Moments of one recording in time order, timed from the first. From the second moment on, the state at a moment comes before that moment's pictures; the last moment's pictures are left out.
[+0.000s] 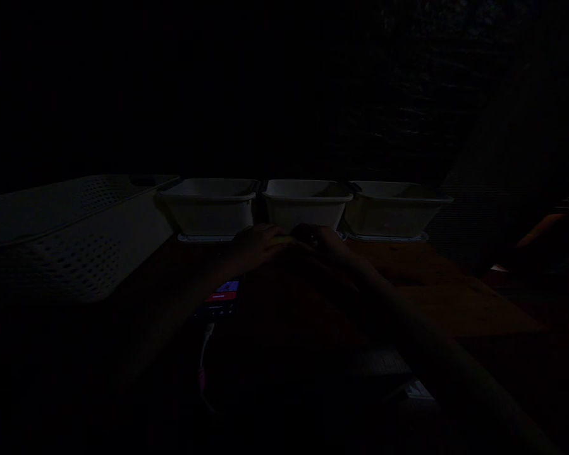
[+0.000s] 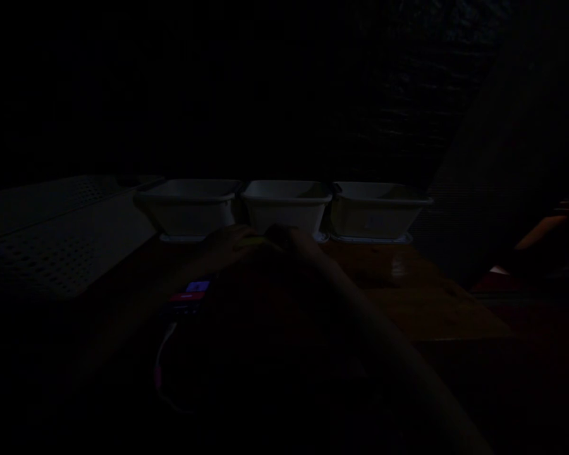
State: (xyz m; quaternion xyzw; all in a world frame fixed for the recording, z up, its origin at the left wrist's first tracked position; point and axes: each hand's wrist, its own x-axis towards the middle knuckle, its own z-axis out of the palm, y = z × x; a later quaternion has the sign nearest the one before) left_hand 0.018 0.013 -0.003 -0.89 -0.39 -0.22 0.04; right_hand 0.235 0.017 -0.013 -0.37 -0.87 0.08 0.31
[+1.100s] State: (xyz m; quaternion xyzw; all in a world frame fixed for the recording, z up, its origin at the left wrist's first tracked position) left_hand 0.022 0.008 -0.002 -0.90 -0.37 -0.24 0.04; right_hand 0.230 0.011 -0.006 -0.39 -0.88 0.07 0.28
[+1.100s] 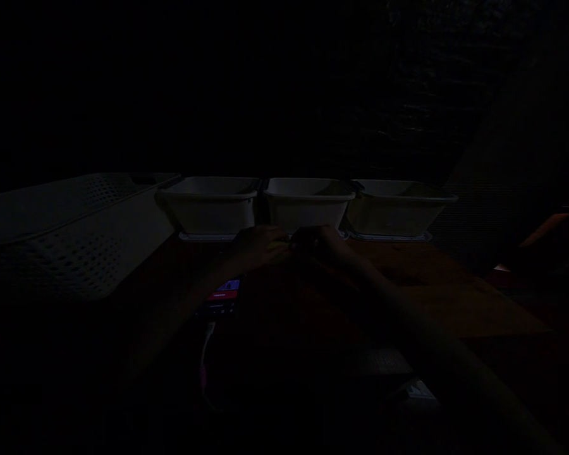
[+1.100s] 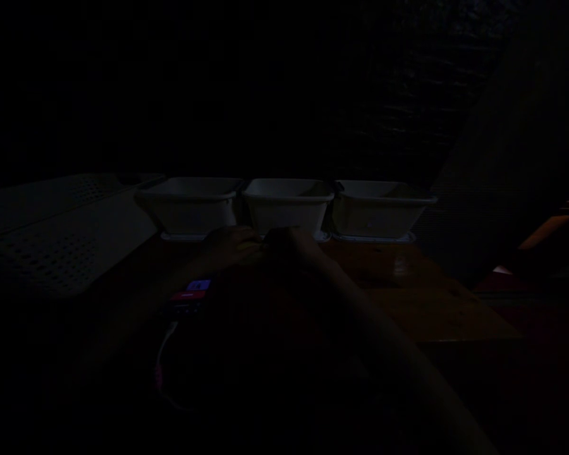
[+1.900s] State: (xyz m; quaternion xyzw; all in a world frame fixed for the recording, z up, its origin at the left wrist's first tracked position) left_hand 0.014 0.015 0.000 -0.87 -0.41 -0.26 0.03; right_hand 0.239 0.016 -0.007 -0.41 -0.86 0.02 0.31
